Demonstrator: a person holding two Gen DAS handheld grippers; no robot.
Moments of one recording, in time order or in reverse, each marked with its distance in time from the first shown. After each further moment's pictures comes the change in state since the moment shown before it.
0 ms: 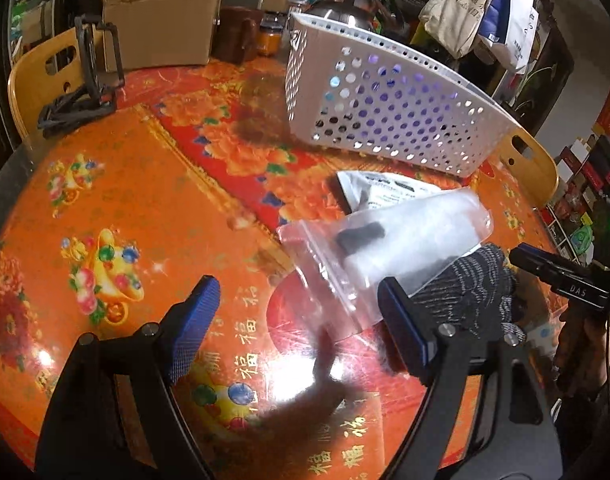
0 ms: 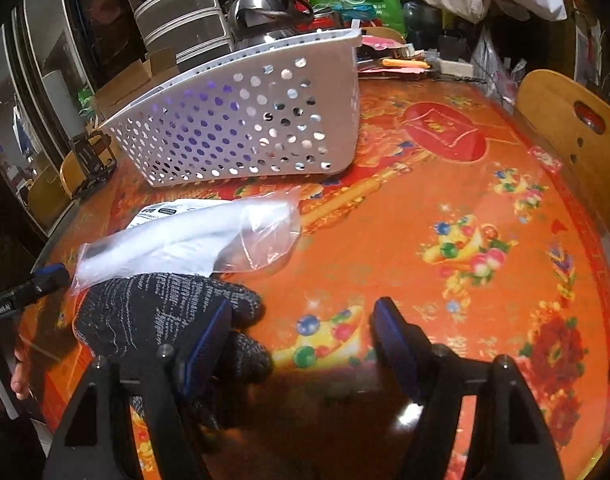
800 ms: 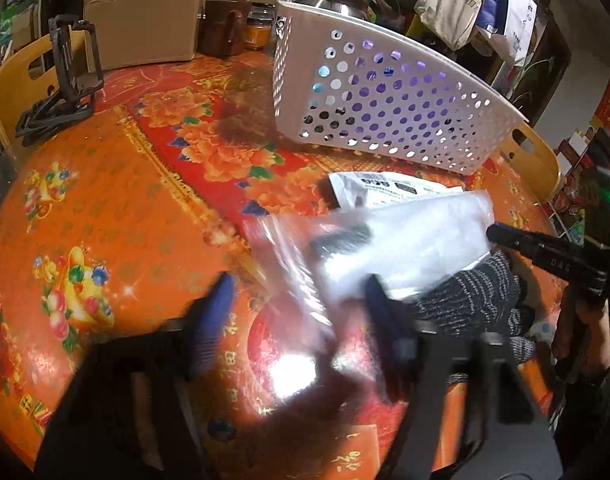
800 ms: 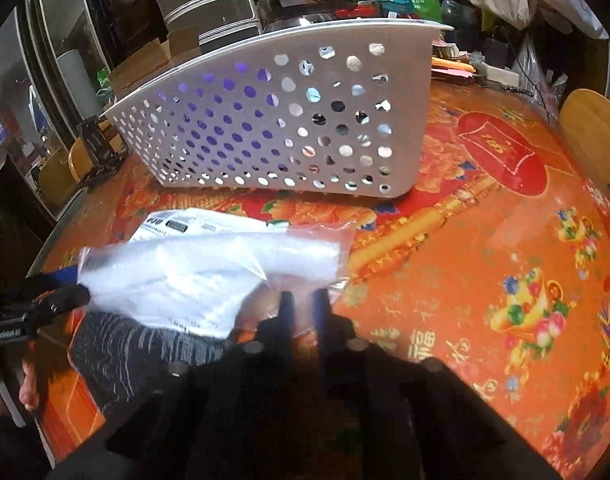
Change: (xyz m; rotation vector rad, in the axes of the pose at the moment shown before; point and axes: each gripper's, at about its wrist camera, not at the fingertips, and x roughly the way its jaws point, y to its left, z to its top) left arm 0.029 -0.008 0.018 0.019 0.015 -0.025; right arm 0.043 0.019 0.032 -0.072 0.038 0.063
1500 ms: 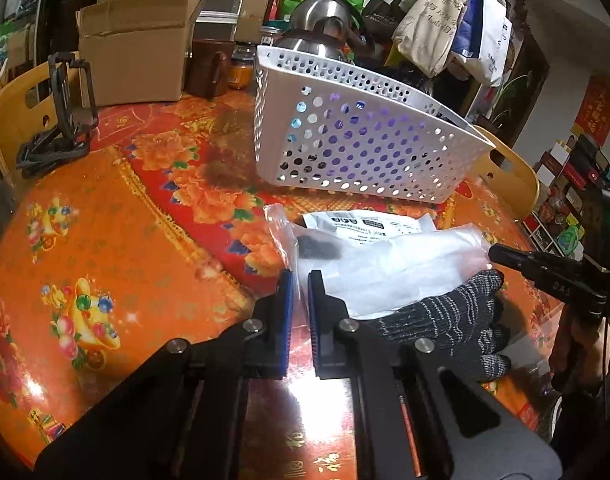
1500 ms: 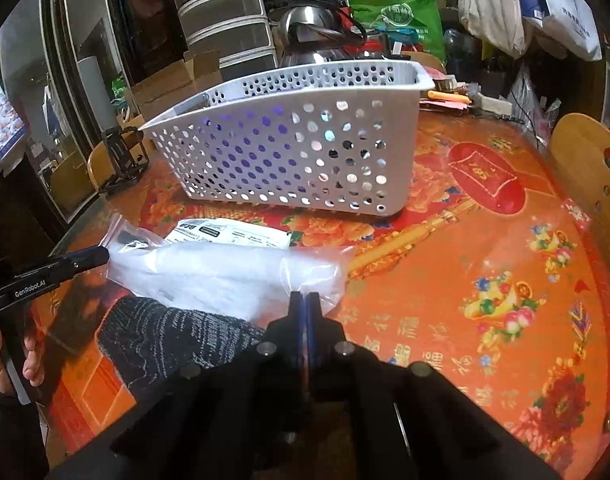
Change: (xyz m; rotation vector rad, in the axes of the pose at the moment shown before) left arm -0.029 -0.009 0.004 0.038 -0.130 -0.038; right arm -0.045 0.013 -0.014 -0.049 -0.098 -0.011
